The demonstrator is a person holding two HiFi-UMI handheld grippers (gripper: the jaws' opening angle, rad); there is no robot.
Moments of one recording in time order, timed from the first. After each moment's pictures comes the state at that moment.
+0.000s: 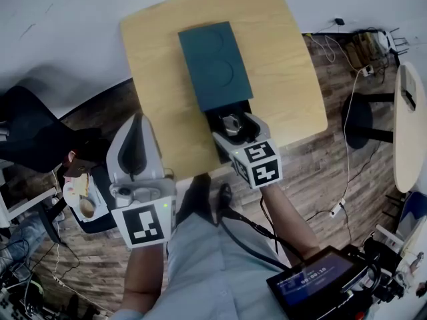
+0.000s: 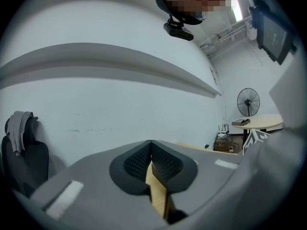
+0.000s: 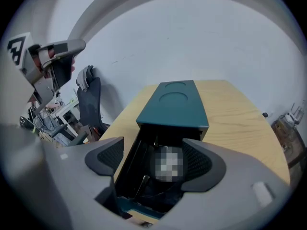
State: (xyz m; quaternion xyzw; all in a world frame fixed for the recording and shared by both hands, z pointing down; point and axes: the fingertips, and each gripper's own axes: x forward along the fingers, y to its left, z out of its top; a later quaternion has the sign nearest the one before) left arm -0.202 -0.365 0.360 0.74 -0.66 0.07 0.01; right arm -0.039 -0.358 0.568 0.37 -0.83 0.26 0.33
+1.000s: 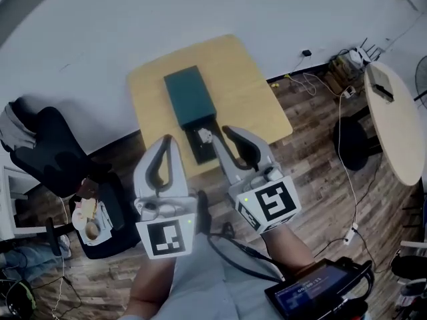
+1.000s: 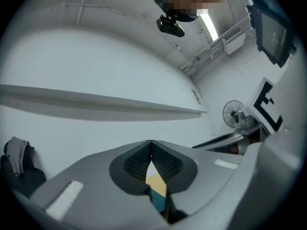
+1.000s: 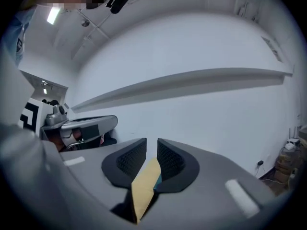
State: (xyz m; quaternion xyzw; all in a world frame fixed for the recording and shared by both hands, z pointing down) left arm -0.054 -0.218 0.228 0.78 -0.62 -0.02 -0.10; right arm 0.030 -0.237 0.268 0.43 -0.90 0.05 0.01
